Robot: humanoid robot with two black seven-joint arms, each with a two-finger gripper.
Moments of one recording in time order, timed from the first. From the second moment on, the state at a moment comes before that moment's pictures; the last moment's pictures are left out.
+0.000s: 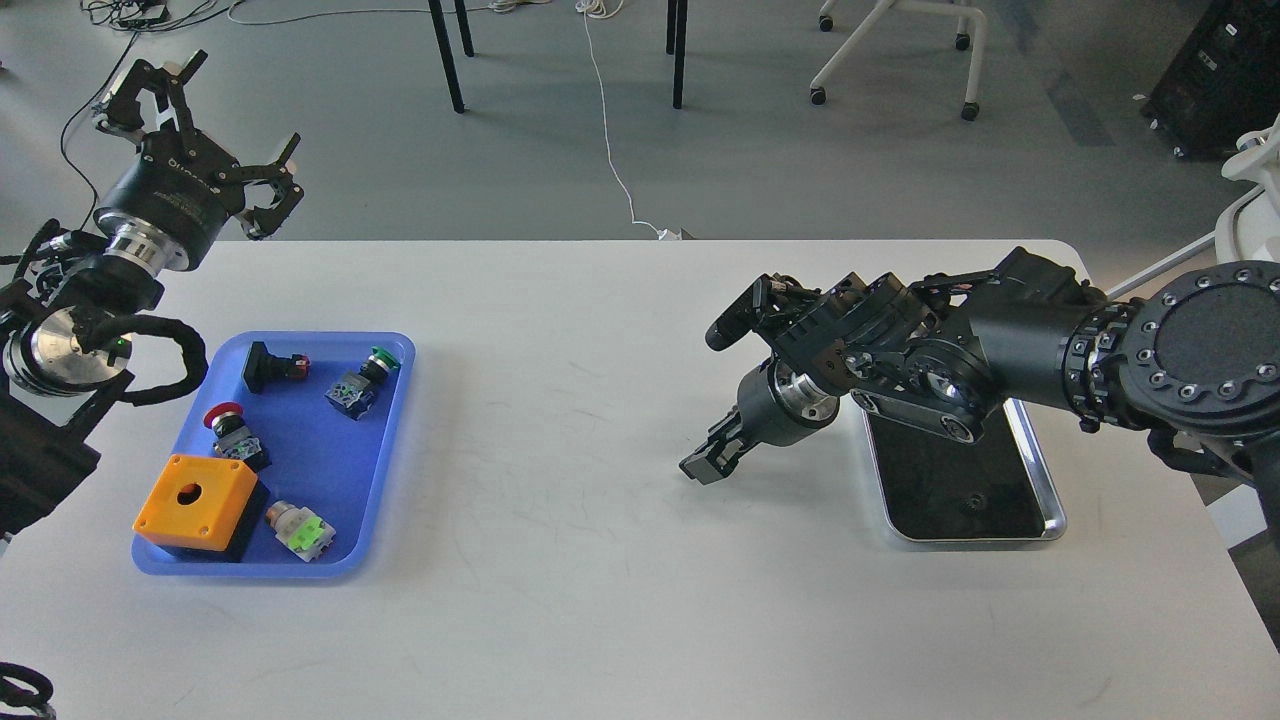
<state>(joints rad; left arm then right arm) -0.74 0.54 -0.79 -0.75 -0.14 -0.44 -0.23 1.39 0.00 -0.71 0.73 -1.19 0.36 0.49</state>
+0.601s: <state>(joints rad) -0.74 0.54 -0.79 -0.75 -0.14 -0.44 -0.24 1.36 0.00 -0.71 0.73 -1.19 0.36 0.49</state>
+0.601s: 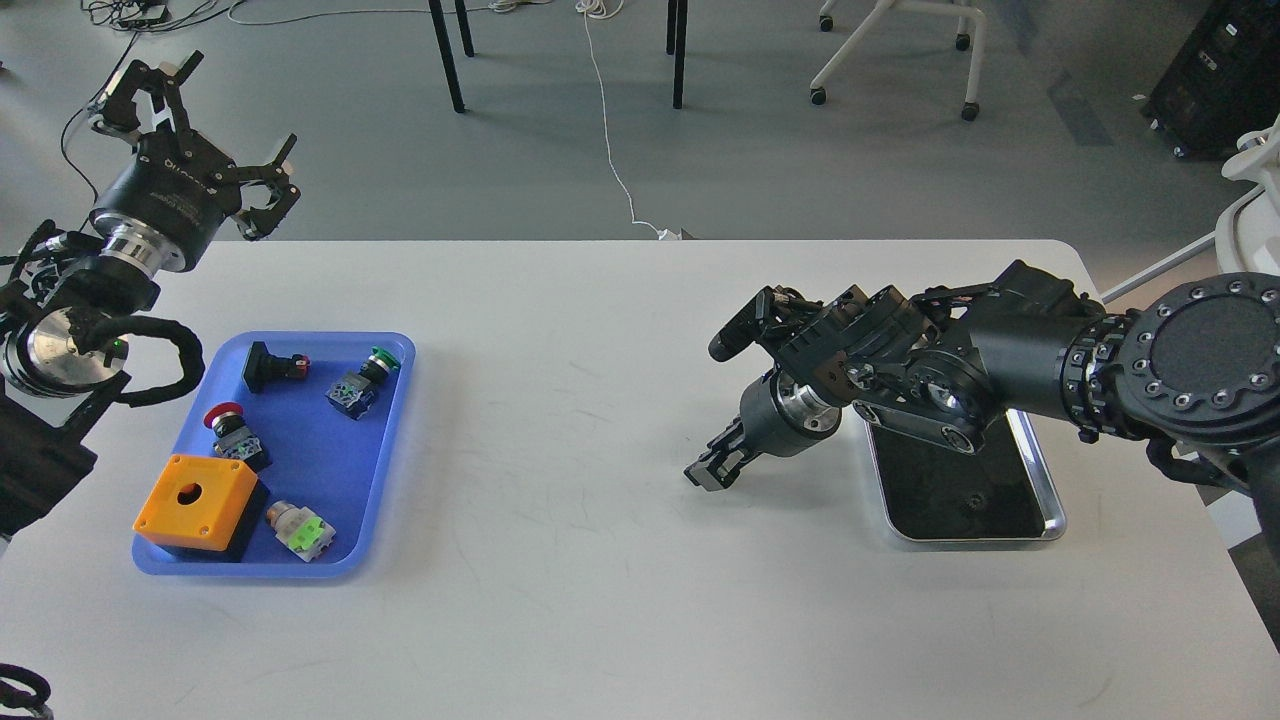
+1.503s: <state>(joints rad) -0.73 0.54 -0.79 -0.75 -0.14 -0.44 -0.24 1.42 0.00 -0.73 0.73 -1.19 0.35 0.49</state>
